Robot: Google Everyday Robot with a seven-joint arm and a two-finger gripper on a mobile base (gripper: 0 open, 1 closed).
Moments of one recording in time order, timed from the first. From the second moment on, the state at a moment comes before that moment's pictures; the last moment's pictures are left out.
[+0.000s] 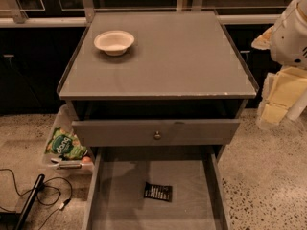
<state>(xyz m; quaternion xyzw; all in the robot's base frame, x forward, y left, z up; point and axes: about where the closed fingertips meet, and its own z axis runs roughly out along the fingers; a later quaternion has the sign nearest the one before) 0.438 -0.217 0.976 -0.60 0.78 -0.03 0.16</state>
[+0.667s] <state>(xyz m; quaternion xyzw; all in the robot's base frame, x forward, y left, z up) 0.435 -0.215 0.963 -0.61 0.78 -0.03 0.16</state>
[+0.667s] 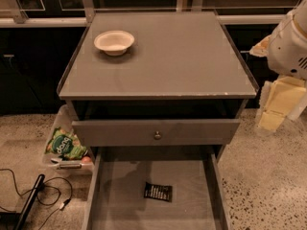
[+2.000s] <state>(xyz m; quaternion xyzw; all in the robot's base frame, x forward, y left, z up) 0.399 -0.205 0.763 -0.61 0.78 0.04 0.14</state>
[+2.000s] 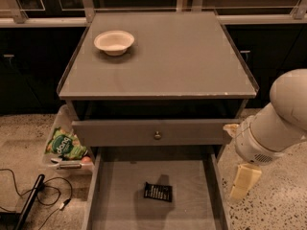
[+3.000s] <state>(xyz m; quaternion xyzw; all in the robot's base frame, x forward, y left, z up) 0.429 -0.167 0.611 -0.60 0.77 0.12 0.17</state>
